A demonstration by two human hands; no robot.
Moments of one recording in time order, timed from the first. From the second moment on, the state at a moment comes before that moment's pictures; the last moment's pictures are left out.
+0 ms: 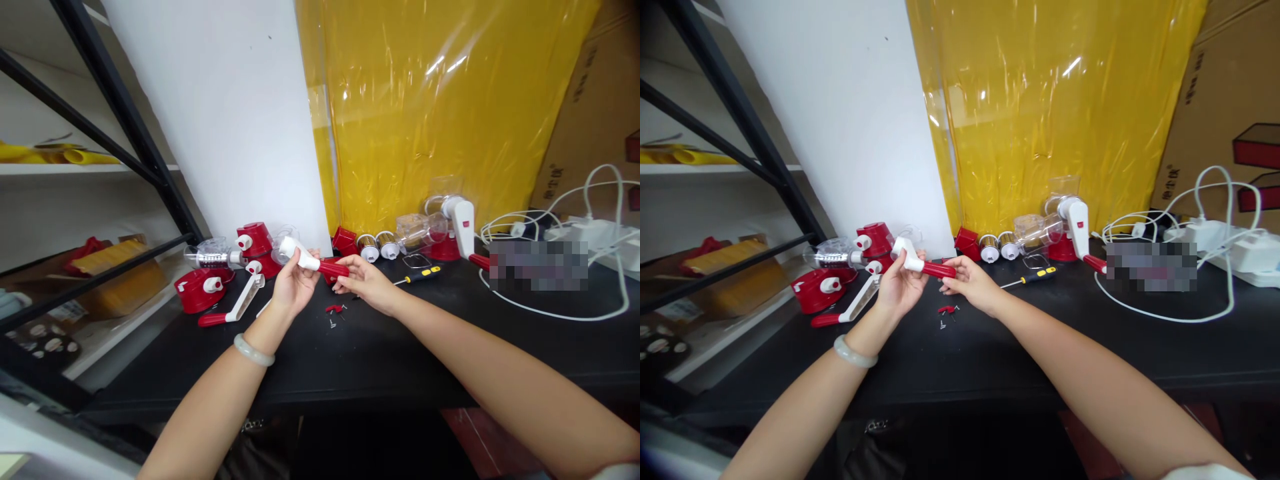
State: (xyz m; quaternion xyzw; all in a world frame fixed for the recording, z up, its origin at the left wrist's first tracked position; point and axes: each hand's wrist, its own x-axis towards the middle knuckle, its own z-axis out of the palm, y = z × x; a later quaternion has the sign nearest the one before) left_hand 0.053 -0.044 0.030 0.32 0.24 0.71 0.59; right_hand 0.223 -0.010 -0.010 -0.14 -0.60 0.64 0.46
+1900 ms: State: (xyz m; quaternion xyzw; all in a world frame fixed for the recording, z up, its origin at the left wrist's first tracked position) left_hand 0.053 -0.042 0.018 0.49 0.28 0.66 0.49; right_hand 0.248 0.021 -0.006 -0.32 -0.79 0.28 0.43
